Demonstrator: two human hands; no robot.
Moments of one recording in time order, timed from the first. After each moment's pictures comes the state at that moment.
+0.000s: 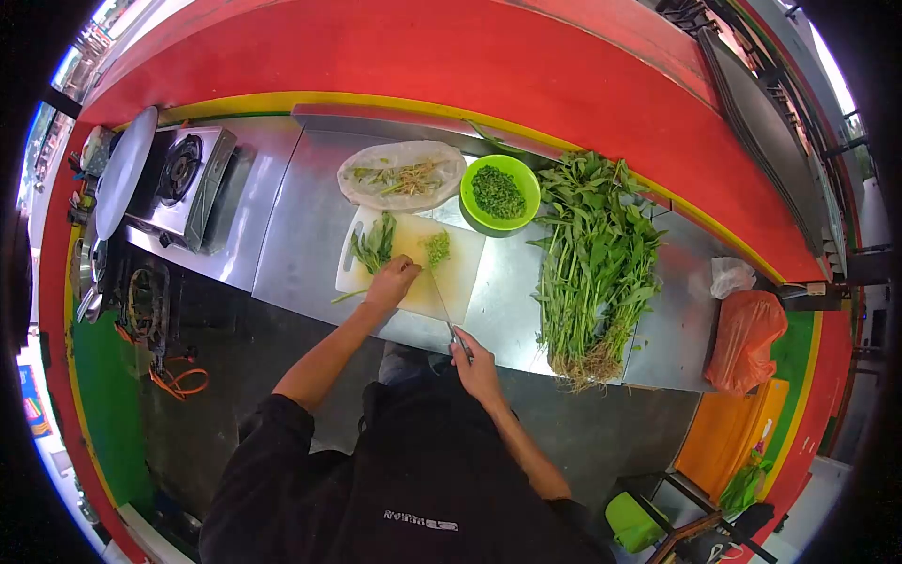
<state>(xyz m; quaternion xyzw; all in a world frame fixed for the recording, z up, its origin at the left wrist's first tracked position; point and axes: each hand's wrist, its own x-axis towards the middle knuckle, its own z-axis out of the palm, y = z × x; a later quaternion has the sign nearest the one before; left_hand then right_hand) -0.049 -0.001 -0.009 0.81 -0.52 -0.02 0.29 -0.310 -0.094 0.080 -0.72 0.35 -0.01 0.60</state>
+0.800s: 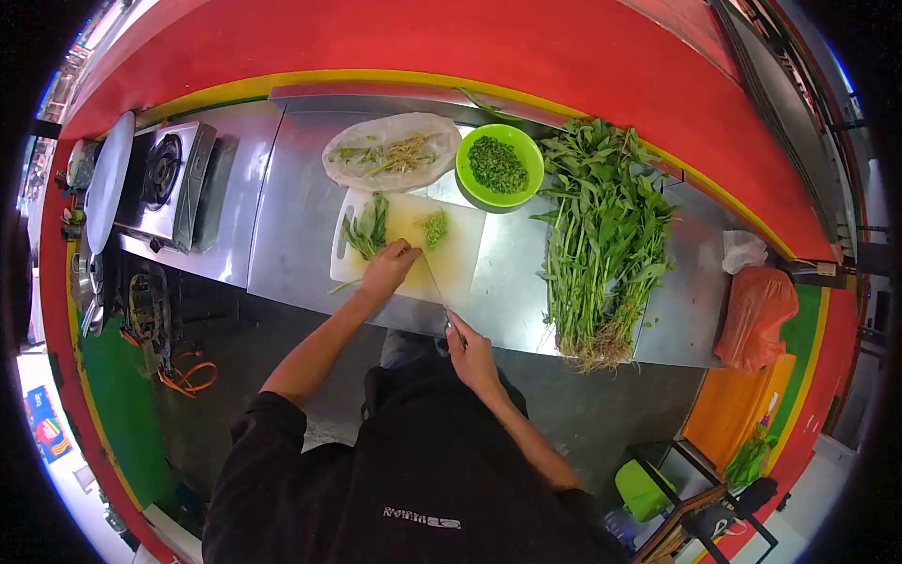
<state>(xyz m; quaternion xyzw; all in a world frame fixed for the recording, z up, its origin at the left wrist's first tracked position) -0.045 -0.002 -0.002 0.80 -0.53 -0.07 0.28 -0.286 -0.088 0.108 -0.71 0.40 0.05 0.57</state>
